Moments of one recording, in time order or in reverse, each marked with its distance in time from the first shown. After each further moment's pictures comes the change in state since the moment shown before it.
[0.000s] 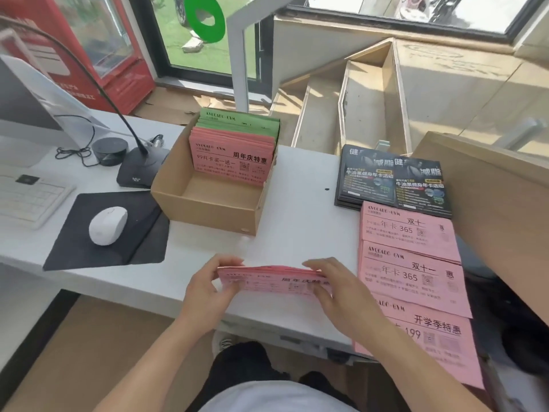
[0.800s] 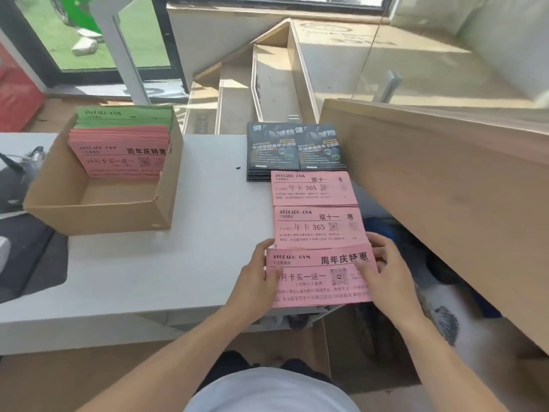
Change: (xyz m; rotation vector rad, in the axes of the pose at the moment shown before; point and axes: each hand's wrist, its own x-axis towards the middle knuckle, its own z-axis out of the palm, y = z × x) left_hand -0.035 0.085 0.178 0.050 -0.485 -0.022; right_hand -0.144 0.110 -0.076 0.471 0.560 0.555
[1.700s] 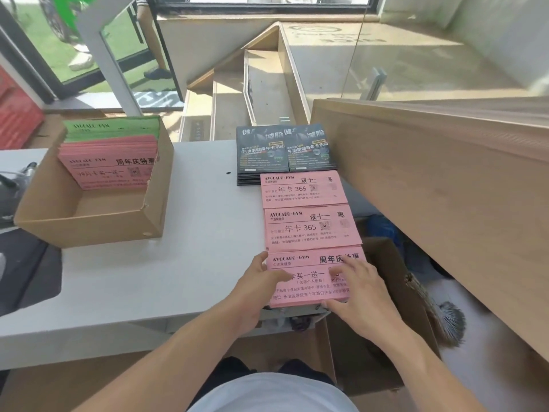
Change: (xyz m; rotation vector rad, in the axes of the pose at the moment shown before) left_hand 0.003 0.030 0.014 -0.444 -0.121 -0.401; right_hand -0.016 0.028 0.013 -0.680 -0.227 -0.162
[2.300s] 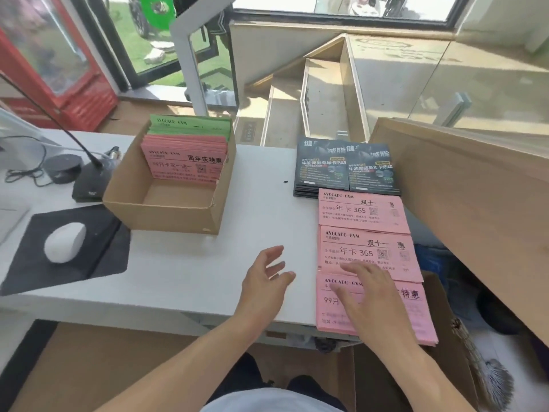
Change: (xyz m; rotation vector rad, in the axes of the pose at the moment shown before) left_hand -0.017 0.002 -0.065 0.035 0.344 0.343; right_hand 0.030 -0.091 0.000 0.128 0.114 -0.110
